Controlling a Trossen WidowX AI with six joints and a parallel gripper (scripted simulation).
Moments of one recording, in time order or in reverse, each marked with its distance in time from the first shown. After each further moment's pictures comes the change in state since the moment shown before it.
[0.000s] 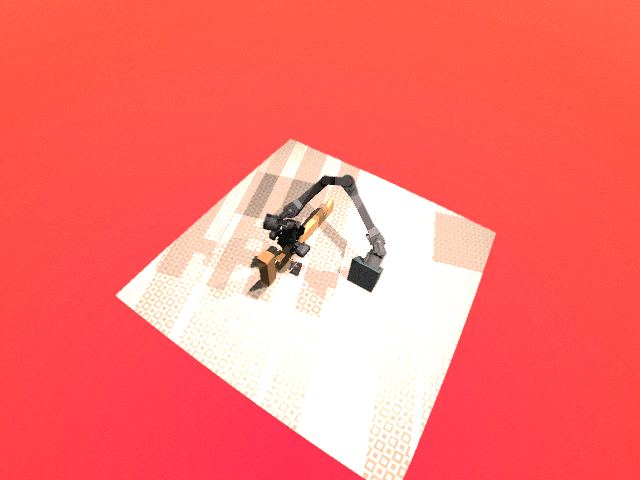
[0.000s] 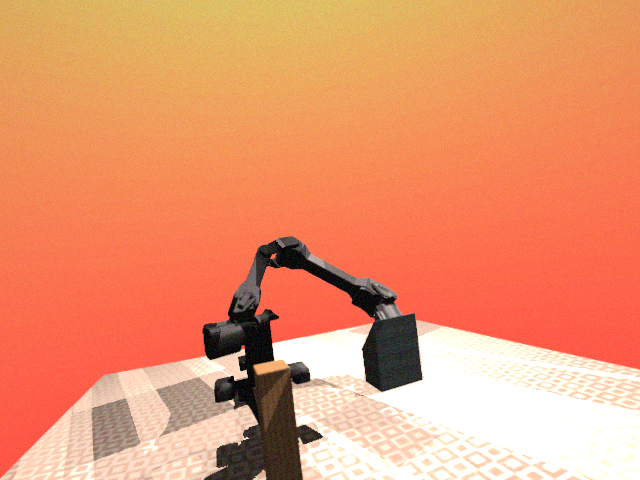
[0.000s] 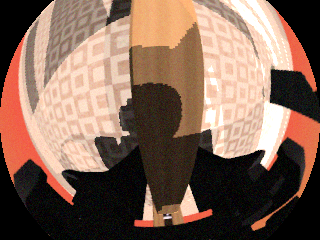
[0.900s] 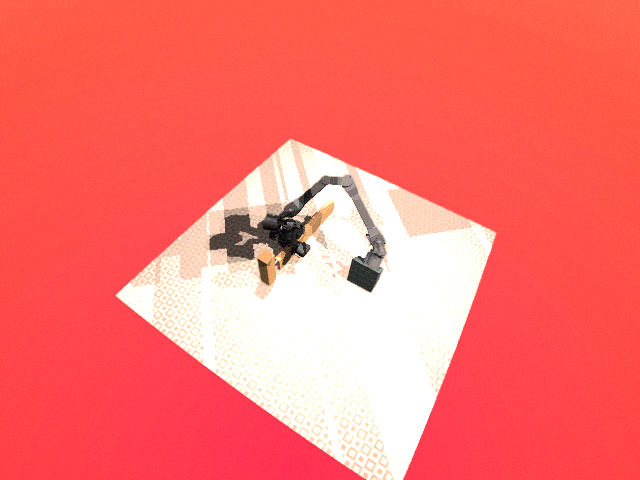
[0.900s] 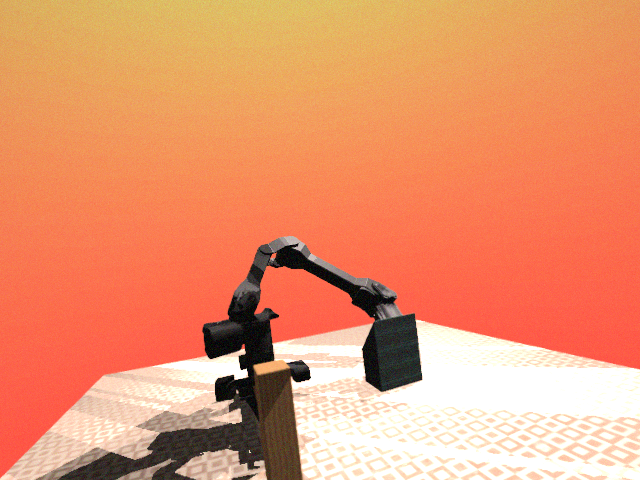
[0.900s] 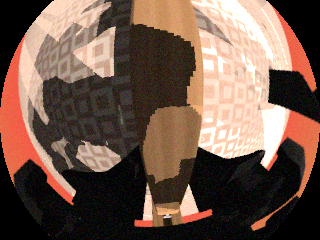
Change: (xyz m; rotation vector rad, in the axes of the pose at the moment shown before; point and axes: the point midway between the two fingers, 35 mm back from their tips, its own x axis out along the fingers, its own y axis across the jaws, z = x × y) arm -0.002 -0.001 0.001 0.001 -0.002 -0.007
